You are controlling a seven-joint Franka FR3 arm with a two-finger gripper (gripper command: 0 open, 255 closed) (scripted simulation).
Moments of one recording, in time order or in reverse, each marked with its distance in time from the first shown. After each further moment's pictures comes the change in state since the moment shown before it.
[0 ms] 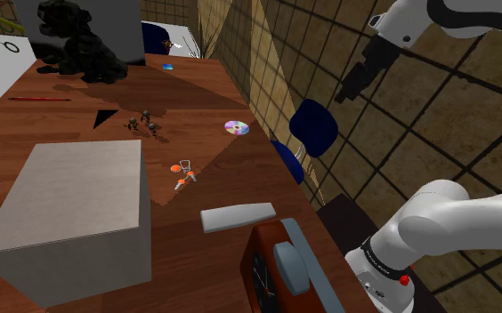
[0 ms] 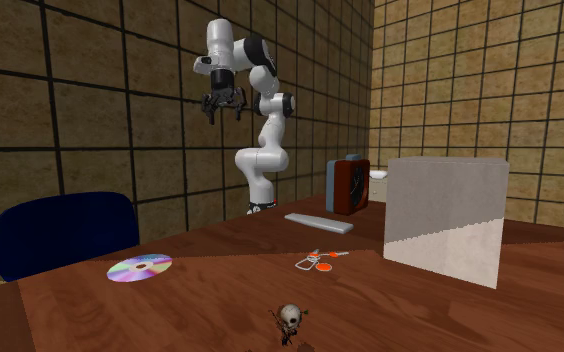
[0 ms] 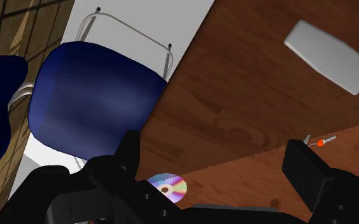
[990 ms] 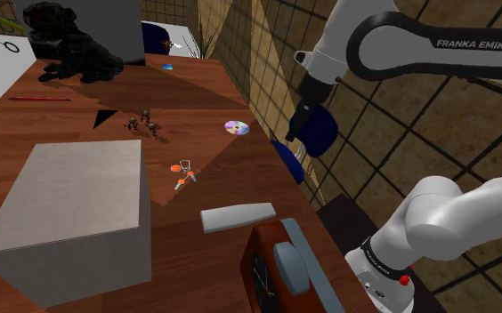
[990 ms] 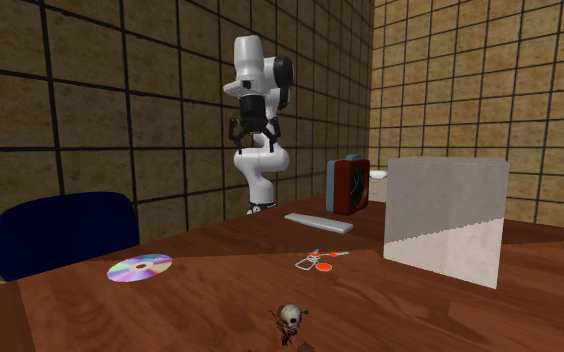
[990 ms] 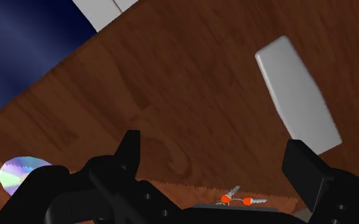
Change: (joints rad) arm 0.197 0.229 0.147 -0.086 0.039 0.258 -0.188
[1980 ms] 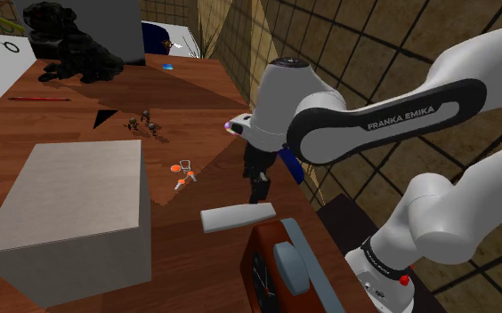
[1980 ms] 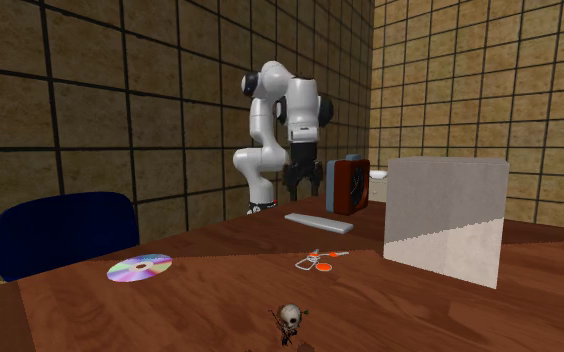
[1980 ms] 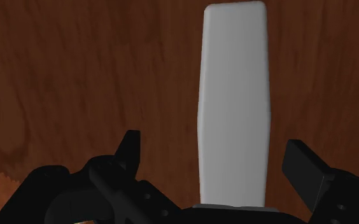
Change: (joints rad) arm 0.186 0.320 0.186 -0.041 -0.025 0.288 -0.187
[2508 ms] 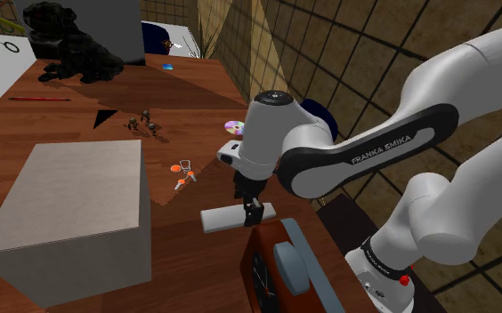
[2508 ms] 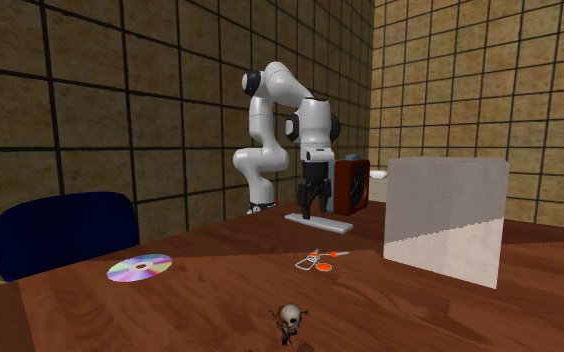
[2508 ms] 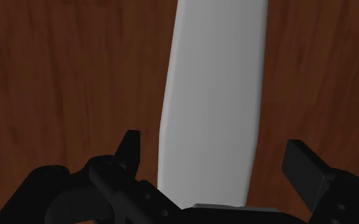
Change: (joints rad) arm 0.036 0.112 0.053 -0.037 -0.034 0.127 -0.022
